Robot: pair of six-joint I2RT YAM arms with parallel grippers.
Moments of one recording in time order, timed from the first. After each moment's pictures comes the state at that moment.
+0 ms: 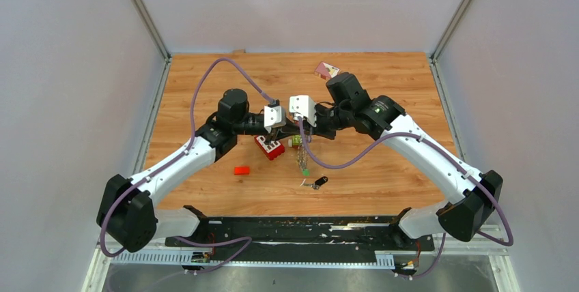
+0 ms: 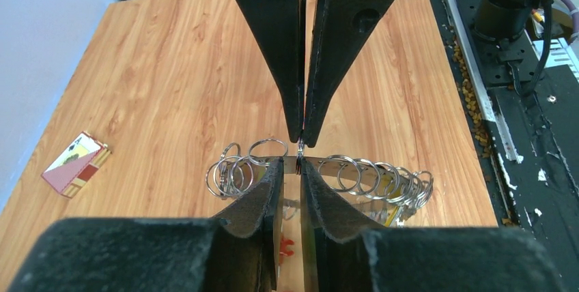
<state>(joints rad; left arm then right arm) -0.58 1.26 0.88 0.11 0.91 0.44 0.73 1.39 1.42 -0.81 -0.45 -0.73</state>
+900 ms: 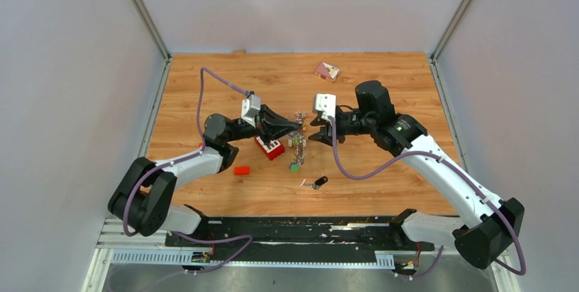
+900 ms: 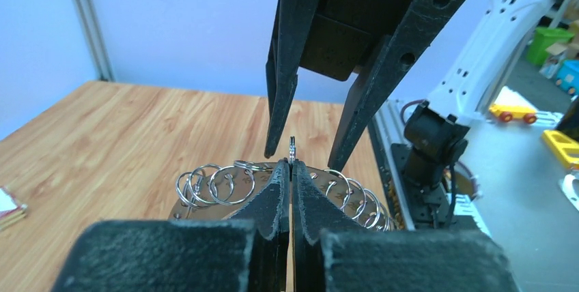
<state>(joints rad) -0.53 1.36 0.60 1.19 0.92 -0.40 0.61 1.19 1.15 -0.50 -0.67 -0.61</state>
